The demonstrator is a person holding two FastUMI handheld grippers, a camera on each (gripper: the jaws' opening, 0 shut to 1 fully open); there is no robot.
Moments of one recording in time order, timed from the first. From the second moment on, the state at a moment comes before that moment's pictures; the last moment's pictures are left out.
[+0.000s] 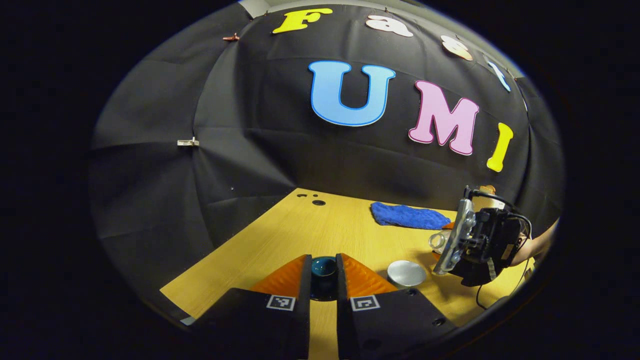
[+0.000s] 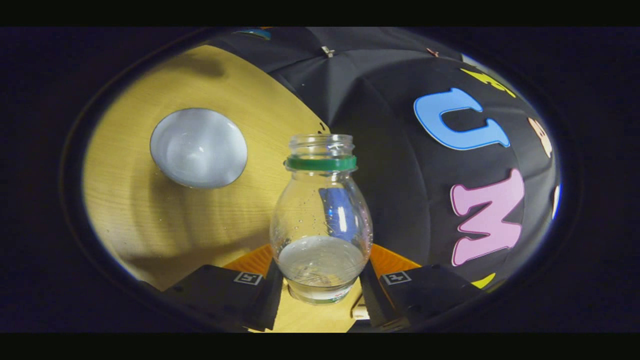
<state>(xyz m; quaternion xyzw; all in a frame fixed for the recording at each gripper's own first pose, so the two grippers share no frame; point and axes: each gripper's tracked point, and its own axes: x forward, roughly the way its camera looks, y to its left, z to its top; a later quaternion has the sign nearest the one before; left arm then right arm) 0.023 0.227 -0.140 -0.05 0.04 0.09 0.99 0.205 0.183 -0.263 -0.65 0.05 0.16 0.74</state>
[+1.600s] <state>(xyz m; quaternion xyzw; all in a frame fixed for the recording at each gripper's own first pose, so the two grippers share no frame) 0.008 0.215 -0.130 -0.03 0.05 0.03 1.00 0.208 0.206 -0.262 -0.78 -0.02 0.18 0.60</state>
